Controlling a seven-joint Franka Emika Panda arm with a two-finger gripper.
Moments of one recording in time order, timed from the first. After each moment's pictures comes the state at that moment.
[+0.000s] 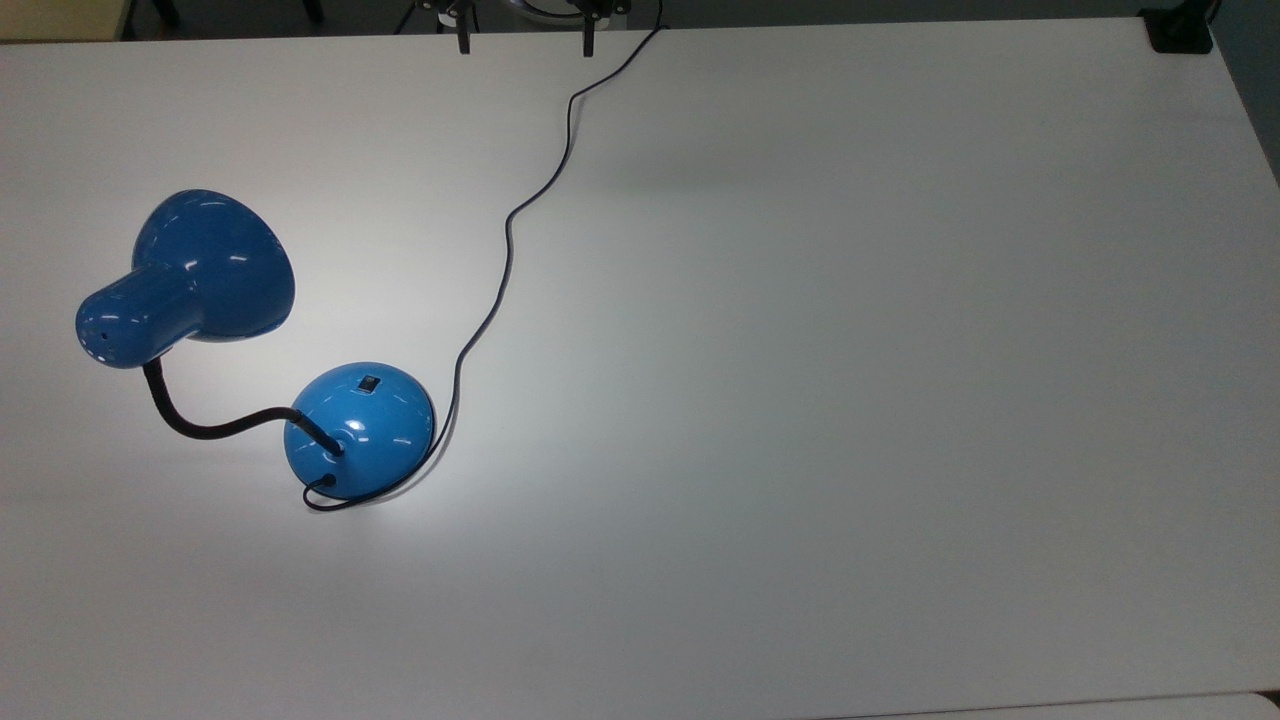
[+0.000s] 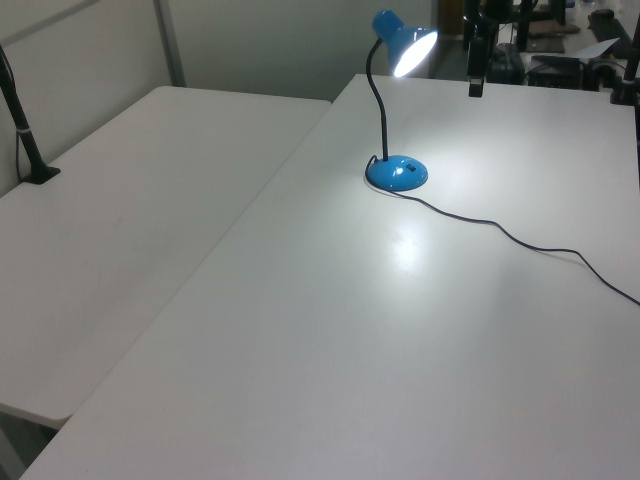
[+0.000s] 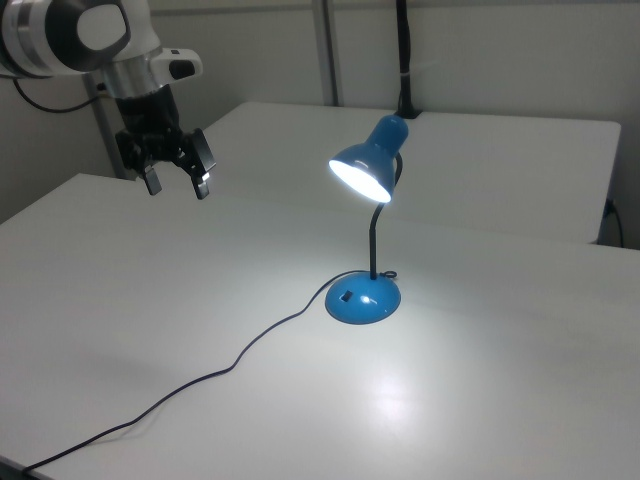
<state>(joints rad) 0.10 -0.04 -0.02 -1.69 -0.08 1.67 0.01</state>
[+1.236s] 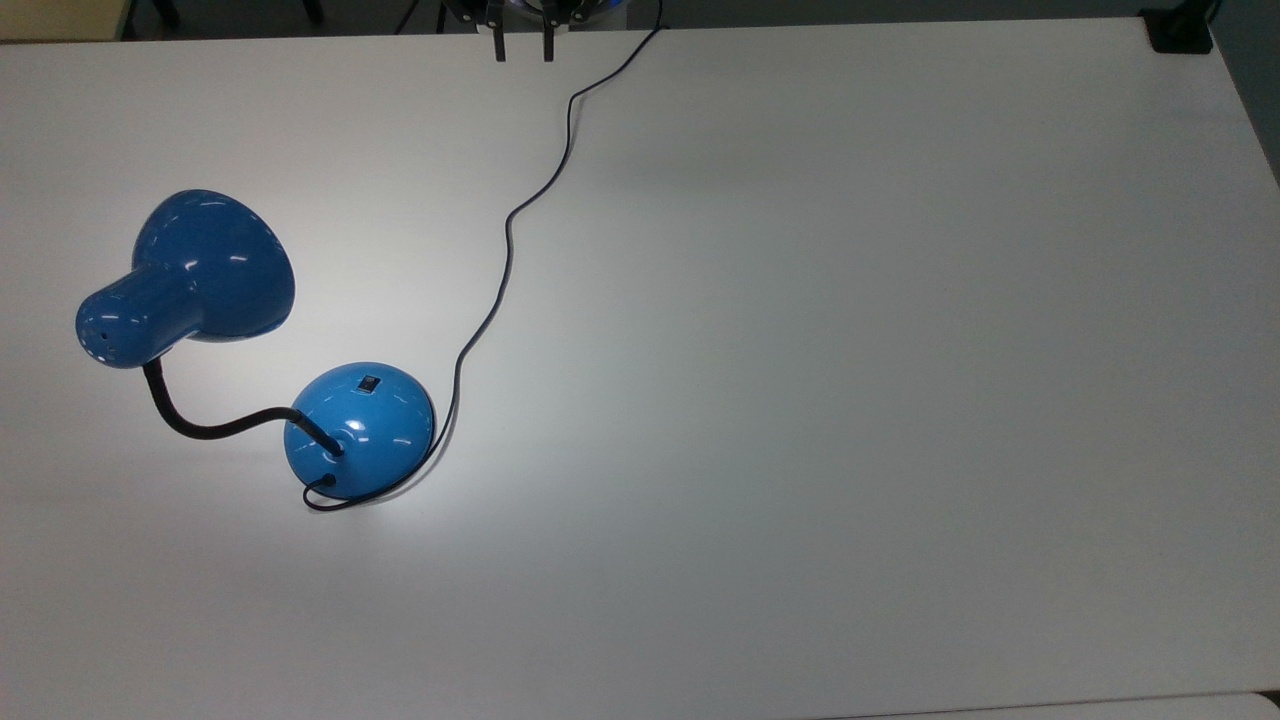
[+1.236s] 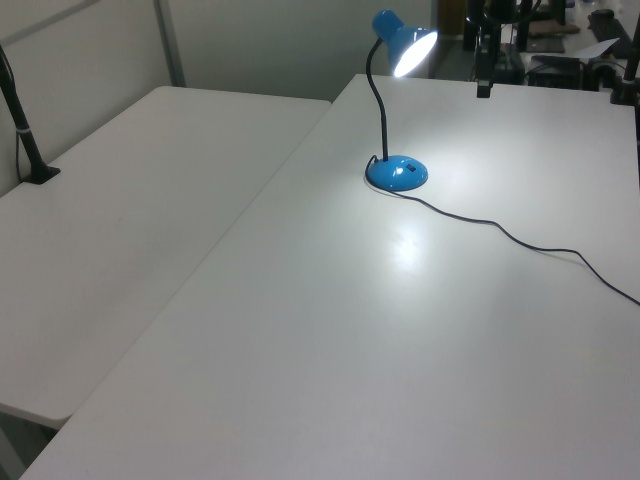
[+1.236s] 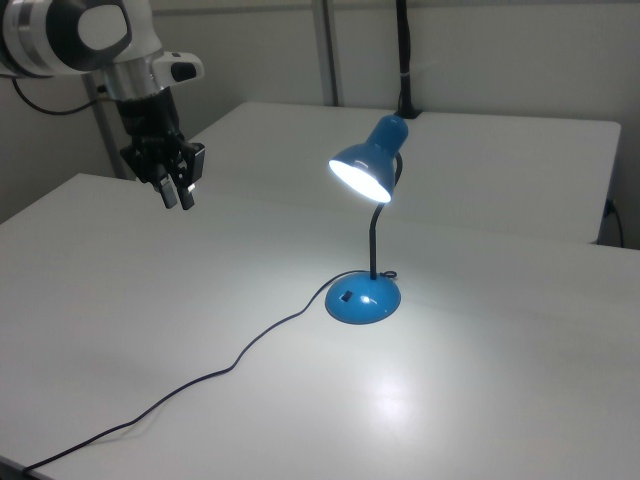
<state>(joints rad) 0.09 -0.04 -0.02 -1.69 -0.08 1.64 -0.03</state>
